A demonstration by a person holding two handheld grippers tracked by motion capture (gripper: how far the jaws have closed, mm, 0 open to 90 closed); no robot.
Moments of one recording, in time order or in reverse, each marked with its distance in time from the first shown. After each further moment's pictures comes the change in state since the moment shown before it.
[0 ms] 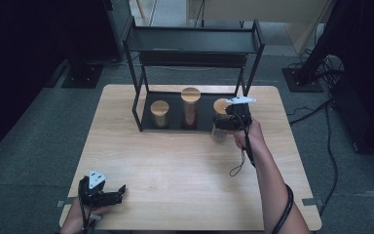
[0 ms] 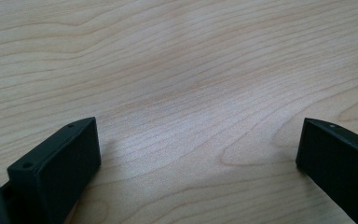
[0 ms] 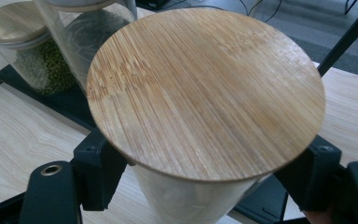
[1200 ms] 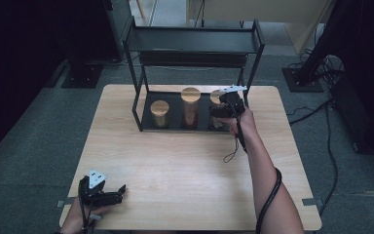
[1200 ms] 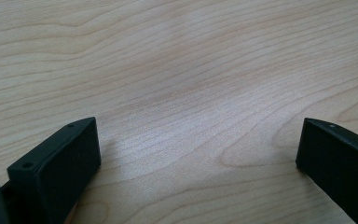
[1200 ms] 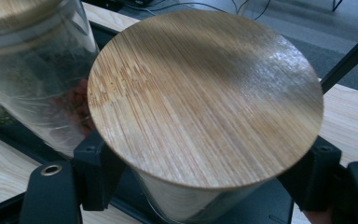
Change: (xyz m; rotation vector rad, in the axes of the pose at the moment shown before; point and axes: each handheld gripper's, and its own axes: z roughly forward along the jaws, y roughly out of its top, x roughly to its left) left arm 0.000 0.000 0.000 -0.001 -0.003 0.003; right arm -0.009 0.024 0.043 0.018 -0.047 0.008
